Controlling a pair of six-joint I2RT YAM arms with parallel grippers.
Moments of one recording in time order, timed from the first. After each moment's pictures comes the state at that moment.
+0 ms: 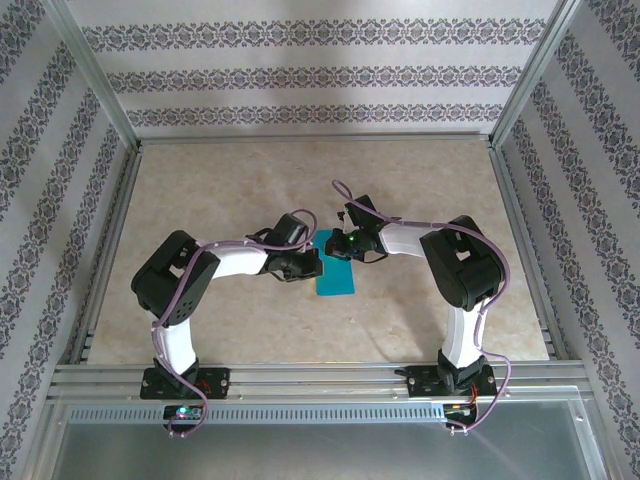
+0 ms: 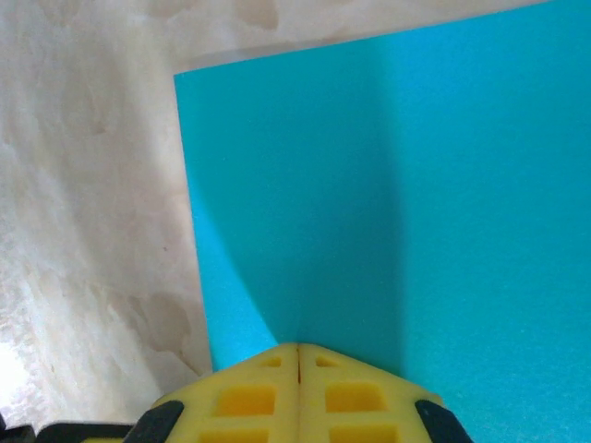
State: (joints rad) left arm -0.62 1.84 0.95 -0.11 0.43 -0.75; right arm 0.49 1.92 1.03 -0.14 -0.46 0.68
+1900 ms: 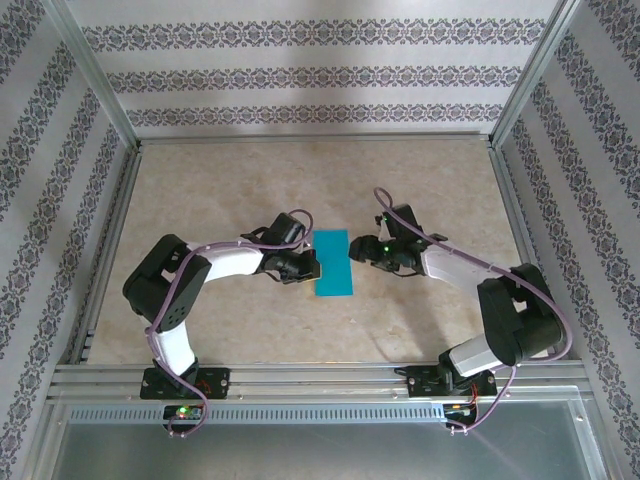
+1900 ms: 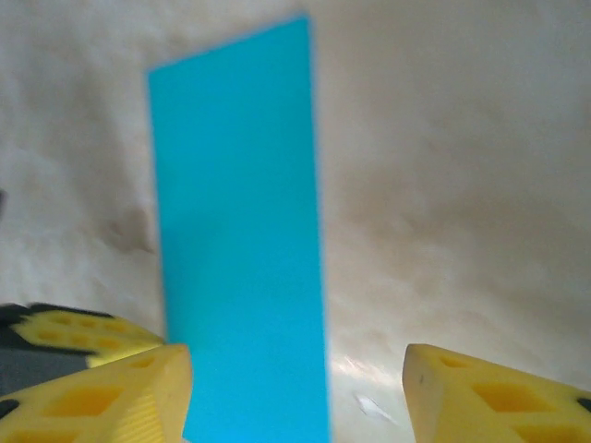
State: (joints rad) left arm -0.60 1.80 0.95 -0.17 0.48 -0.76; right arm 0.39 1.47 0.73 -0.25 -0.36 0.65
